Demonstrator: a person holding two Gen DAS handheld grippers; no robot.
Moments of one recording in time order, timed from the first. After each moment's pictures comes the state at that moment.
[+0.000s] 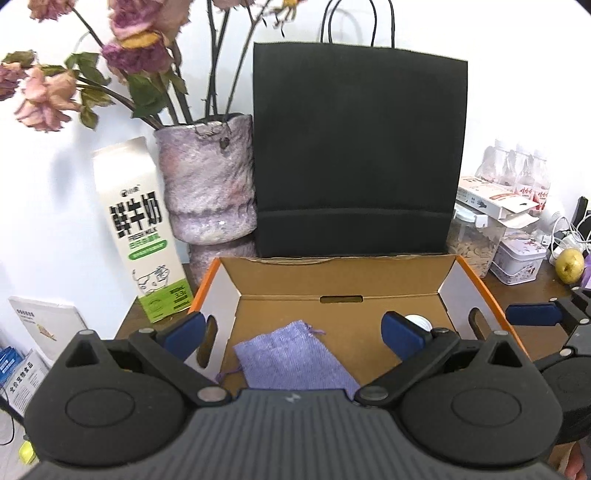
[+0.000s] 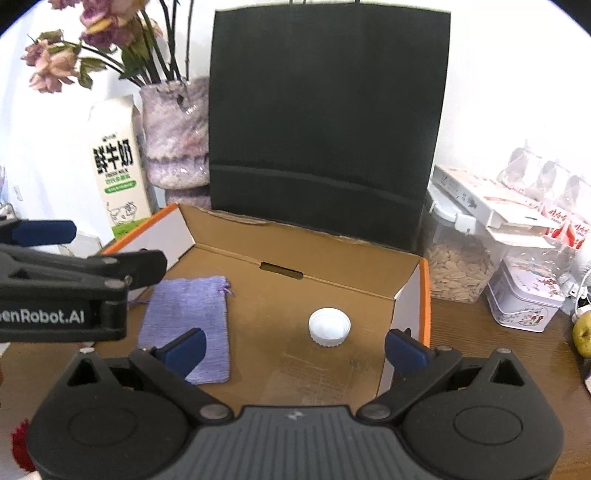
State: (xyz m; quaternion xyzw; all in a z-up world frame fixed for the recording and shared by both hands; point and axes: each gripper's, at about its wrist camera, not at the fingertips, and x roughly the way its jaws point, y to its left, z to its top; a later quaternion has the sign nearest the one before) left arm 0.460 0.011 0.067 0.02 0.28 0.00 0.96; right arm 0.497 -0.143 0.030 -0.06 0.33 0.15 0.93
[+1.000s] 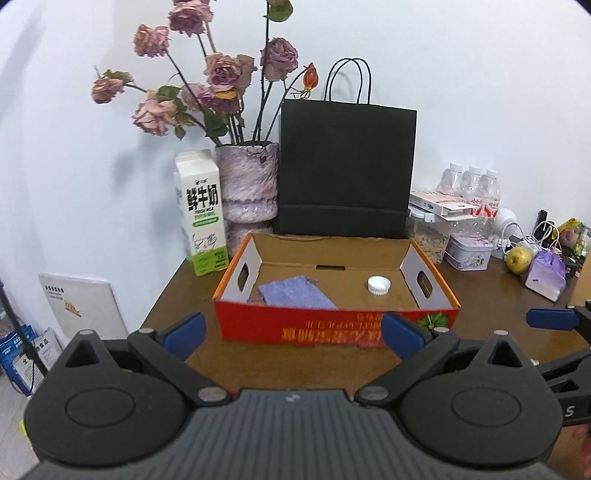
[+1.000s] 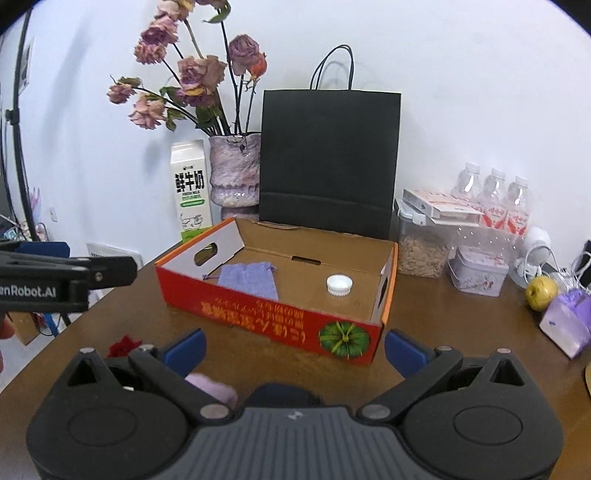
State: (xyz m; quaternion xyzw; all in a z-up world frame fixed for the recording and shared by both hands) left arm 0.256 0.031 0.083 0.00 0.22 0.00 0.97; right arm 0.292 -0.183 0.055 -0.04 0.26 0.16 0.95
